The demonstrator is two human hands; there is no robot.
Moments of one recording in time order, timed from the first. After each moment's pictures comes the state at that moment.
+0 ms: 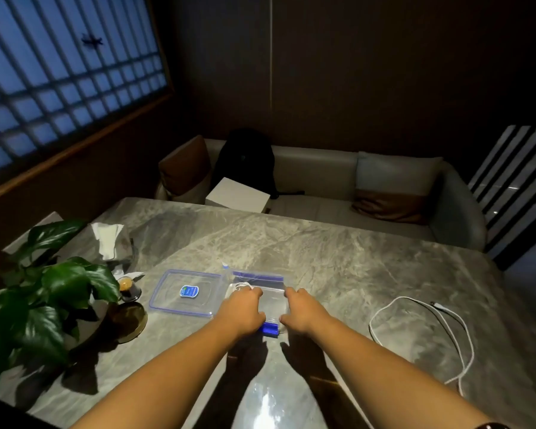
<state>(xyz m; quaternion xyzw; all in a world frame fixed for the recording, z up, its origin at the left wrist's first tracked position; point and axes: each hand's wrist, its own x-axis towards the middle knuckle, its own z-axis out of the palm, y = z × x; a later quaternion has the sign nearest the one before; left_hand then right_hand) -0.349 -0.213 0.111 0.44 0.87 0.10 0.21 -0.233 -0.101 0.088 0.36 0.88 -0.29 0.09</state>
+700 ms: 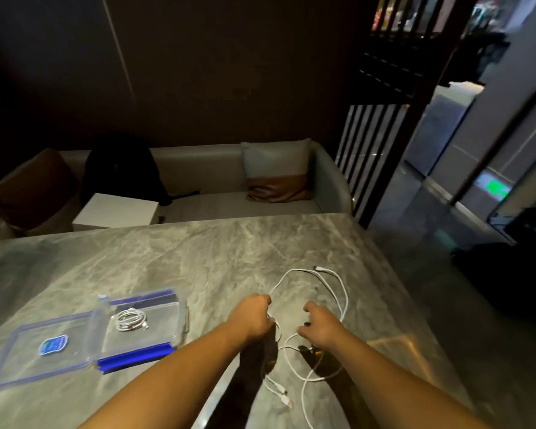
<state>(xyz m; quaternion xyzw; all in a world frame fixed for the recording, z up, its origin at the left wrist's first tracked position) -0.167 -0.069 0.084 0.61 0.74 0.06 0.28 0.015 -0.025 0.068 0.60 0.72 -0.35 0.05</state>
